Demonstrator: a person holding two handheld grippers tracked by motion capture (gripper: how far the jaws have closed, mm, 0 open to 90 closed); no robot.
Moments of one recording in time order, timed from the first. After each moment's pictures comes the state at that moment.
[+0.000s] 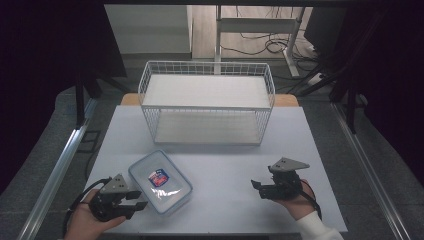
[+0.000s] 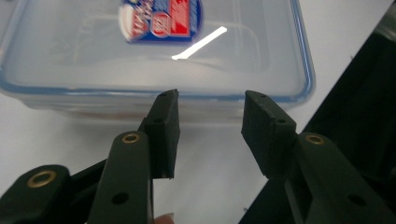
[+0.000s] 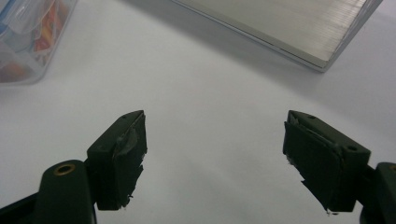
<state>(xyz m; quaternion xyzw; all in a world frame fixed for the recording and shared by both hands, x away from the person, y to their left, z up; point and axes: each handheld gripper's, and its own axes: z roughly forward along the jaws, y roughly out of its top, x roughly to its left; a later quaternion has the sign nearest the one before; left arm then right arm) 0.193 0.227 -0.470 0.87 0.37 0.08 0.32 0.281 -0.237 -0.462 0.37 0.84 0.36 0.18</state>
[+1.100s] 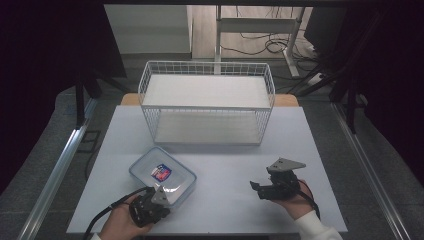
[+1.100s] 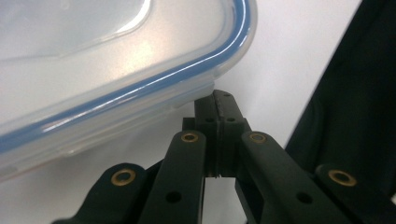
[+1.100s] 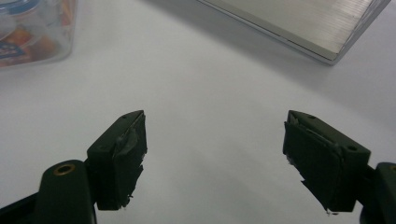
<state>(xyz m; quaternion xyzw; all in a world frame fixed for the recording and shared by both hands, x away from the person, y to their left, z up) 0.212 0.146 -0.503 0.93 0.28 0.05 0.22 0.284 -0.235 -0.468 0.37 0.84 0.35 0.17</state>
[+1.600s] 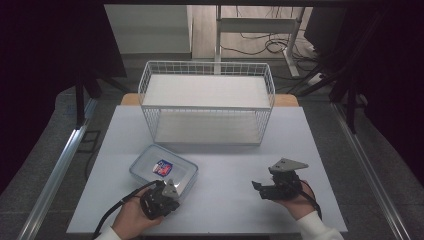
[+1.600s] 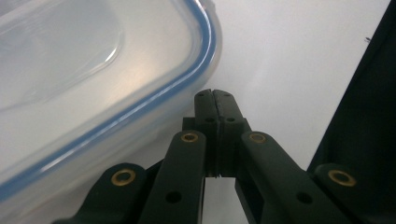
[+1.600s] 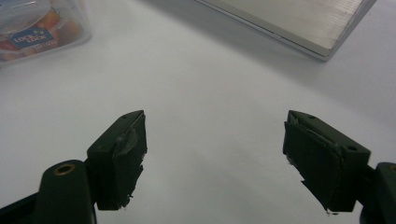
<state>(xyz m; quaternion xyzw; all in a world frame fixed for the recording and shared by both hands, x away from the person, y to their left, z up) 0.224 0.134 -0.496 0.93 0.28 0.05 0.24 0.284 -0.241 -0.469 0.37 0.84 0.35 0.17</state>
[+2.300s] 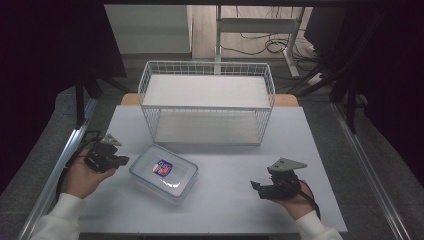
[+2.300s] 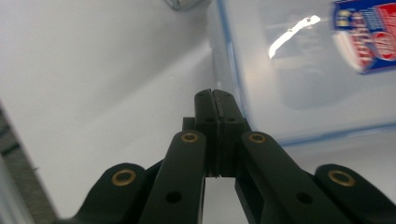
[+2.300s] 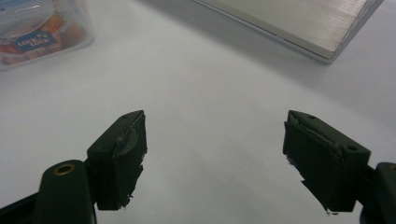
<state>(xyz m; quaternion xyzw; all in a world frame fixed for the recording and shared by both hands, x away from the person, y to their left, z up) 0.311 0.284 -0.464 0.84 0.46 0.11 0.25 0.284 -0.238 -0.468 0.37 0.84 0.35 0.17</state>
